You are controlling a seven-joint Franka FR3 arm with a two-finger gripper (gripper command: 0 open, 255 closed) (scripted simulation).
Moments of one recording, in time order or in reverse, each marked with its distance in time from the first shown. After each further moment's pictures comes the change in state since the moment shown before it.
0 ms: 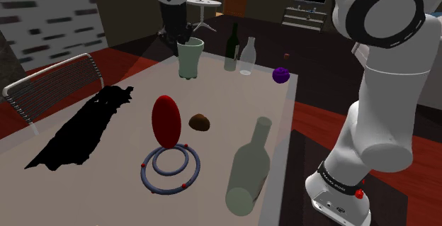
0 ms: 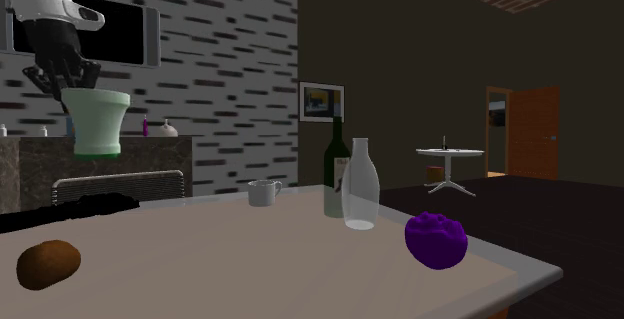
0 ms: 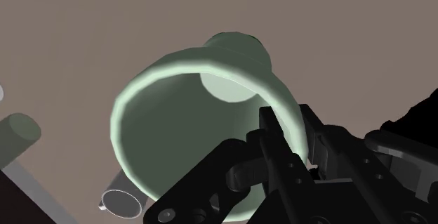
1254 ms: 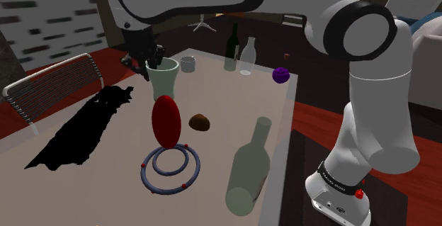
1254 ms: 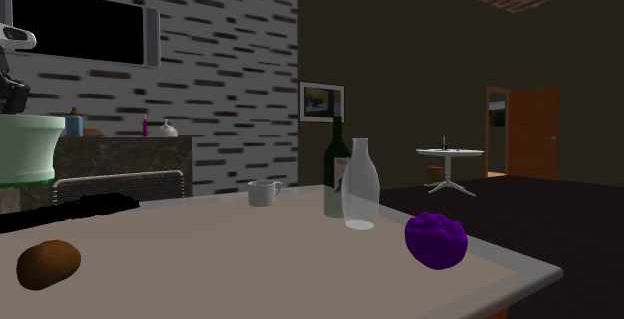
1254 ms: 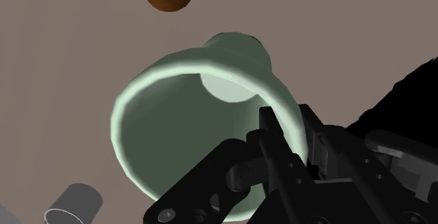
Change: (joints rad) arm 0.151 0.184 0.051 0.142 -0.051 -0.002 0.198
